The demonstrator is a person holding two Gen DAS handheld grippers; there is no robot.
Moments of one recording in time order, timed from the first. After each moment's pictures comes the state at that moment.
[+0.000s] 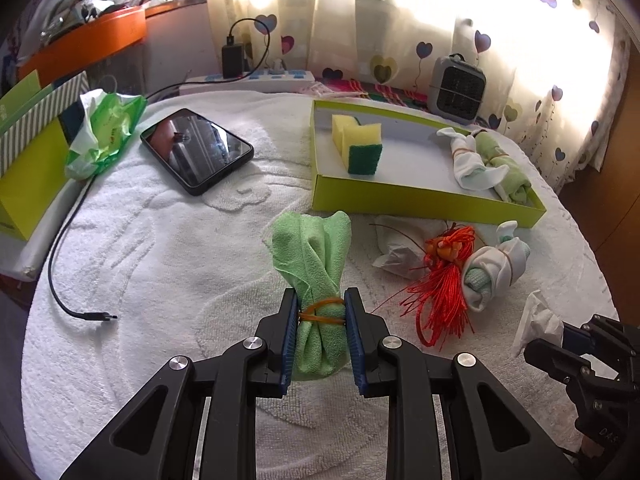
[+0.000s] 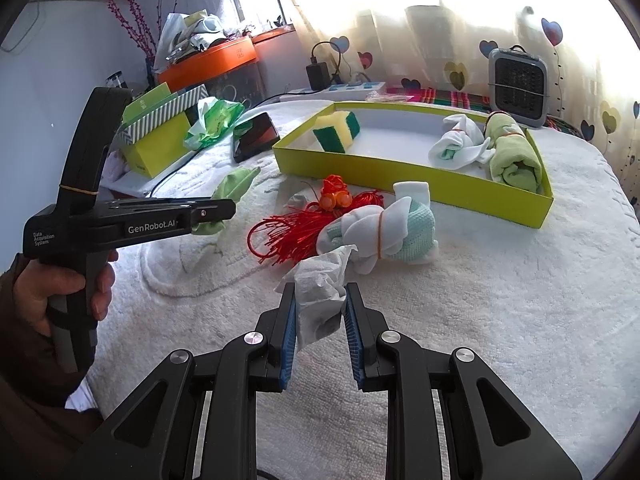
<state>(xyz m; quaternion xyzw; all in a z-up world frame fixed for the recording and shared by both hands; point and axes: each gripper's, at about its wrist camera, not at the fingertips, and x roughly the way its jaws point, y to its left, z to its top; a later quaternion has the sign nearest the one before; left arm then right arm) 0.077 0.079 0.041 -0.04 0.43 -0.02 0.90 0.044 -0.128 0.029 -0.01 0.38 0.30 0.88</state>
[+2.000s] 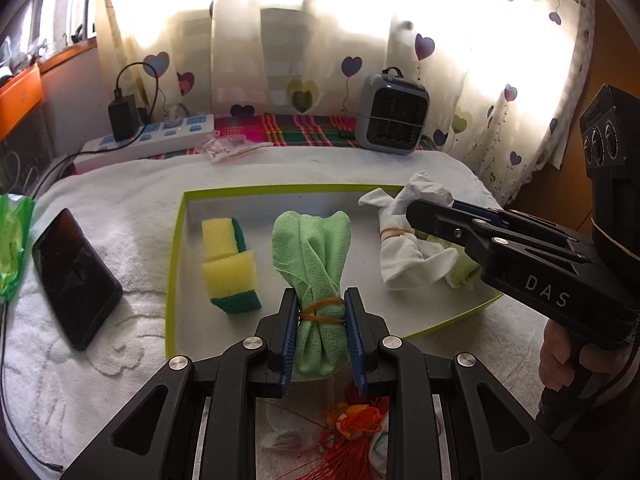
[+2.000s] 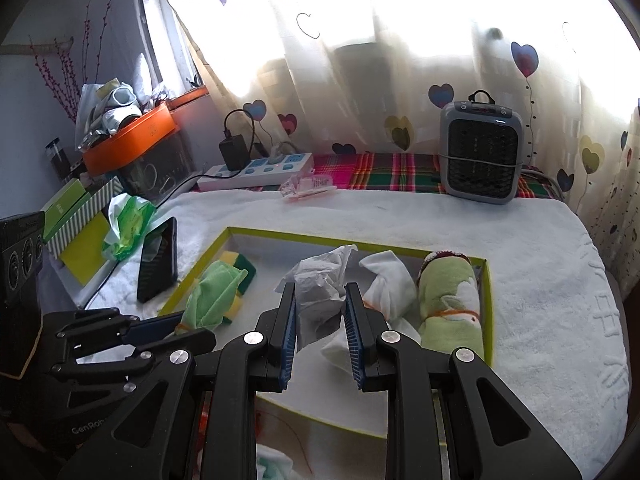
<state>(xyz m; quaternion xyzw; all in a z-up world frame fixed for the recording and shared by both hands) 0.188 0.013 0.068 -0.03 0.40 -0.13 0.90 0.209 -0.141 0.069 0.03 0.35 0.22 0.91</state>
